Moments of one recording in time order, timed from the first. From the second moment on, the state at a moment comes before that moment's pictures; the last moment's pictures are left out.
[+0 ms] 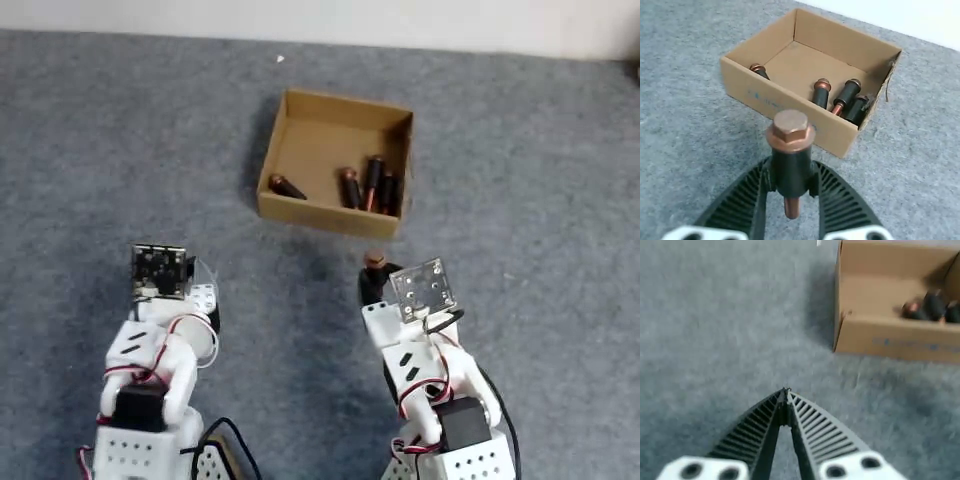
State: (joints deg) left arm -0.4 -103.9 93.9 49.2 6.5; right arm -20.3 -104.4 91.2 44.0 10.9
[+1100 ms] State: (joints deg) left arm -2.5 -103.8 96.0 52.9 6.4; right arm -20.3 -11.1 36.8 9.3 15.1
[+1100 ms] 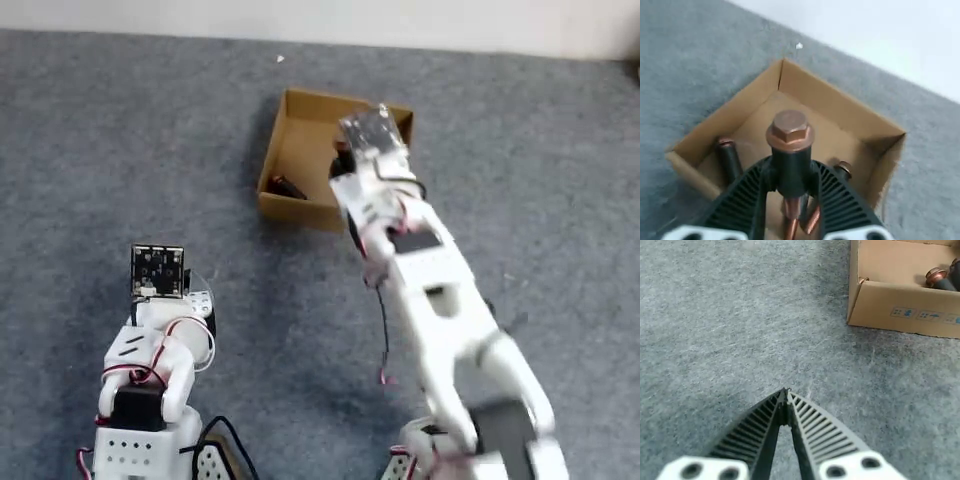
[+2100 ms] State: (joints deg) left arm -2.5 -103.8 96.0 52.9 6.4; right arm -20.2 16.1 11.7 15.3 15.1
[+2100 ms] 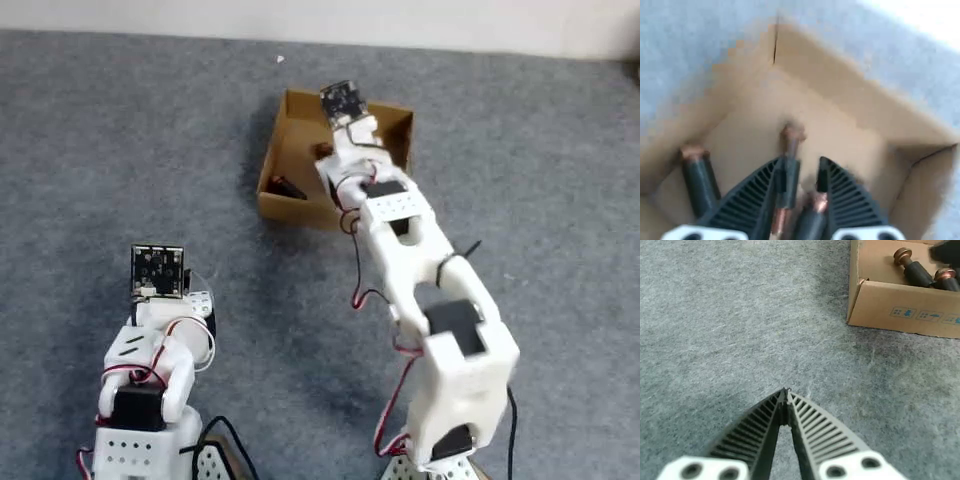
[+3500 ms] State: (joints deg) left arm -2.5 -103.8 96.0 52.9 6.4; right arm -20.1 -99.3 89.0 42.7 15.1
